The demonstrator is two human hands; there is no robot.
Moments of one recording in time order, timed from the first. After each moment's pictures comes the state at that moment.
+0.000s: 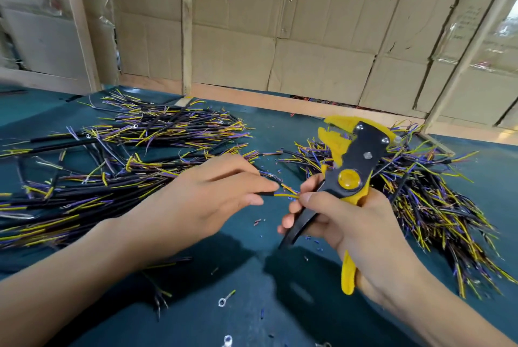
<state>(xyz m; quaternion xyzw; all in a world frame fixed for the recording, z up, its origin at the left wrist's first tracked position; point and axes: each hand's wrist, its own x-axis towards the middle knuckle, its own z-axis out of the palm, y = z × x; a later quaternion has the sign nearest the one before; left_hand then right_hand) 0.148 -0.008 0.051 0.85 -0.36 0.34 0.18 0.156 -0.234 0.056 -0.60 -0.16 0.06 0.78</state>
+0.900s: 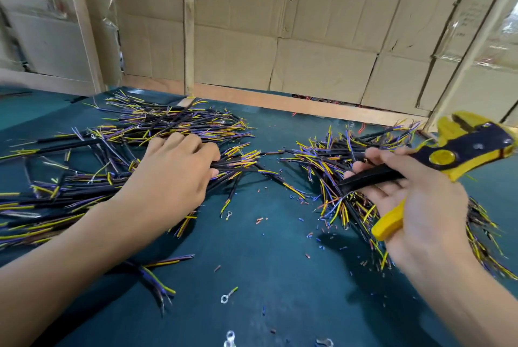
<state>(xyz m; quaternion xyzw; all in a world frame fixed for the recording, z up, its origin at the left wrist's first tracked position) 0.160 0.014 0.055 0.96 -0.04 0.26 -0.01 0.178 -0.270 0.081 -0.49 -0.01 -0.14 0.86</state>
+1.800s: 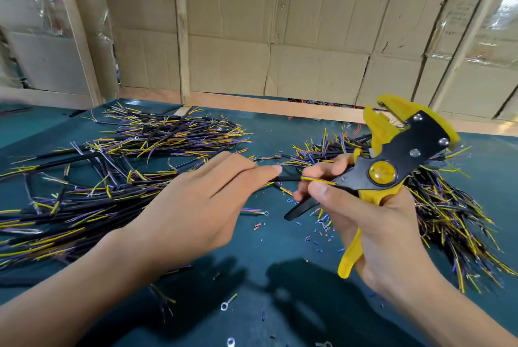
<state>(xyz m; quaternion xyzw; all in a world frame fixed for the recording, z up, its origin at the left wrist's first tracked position) 0.134 -0.017 0.067 0.86 -0.33 0.38 -0.02 0.152 -0.244 0.067 -0.53 -0.25 -0.07 0.81</state>
